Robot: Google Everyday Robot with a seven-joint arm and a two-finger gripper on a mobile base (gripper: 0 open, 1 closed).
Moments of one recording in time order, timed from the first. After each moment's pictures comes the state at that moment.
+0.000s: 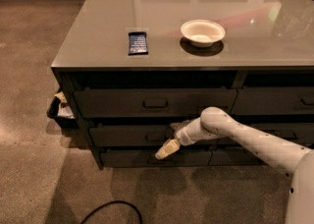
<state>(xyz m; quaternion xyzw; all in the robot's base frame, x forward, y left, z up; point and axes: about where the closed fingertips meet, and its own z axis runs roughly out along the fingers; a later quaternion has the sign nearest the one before) 0.623 -0.046 0.469 -0.48 0.78 0.27 0.29</state>
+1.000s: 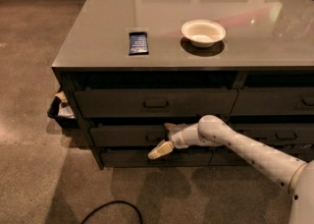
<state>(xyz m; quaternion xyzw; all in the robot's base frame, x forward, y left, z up) 0.629 -0.018 0.465 -0.46 0.76 0.30 0.35</state>
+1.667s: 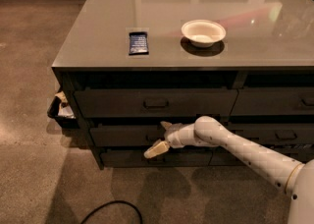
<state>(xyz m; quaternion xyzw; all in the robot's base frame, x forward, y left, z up) 0.634 -0.001 0.468 -0.46 0.74 0.30 0.38</state>
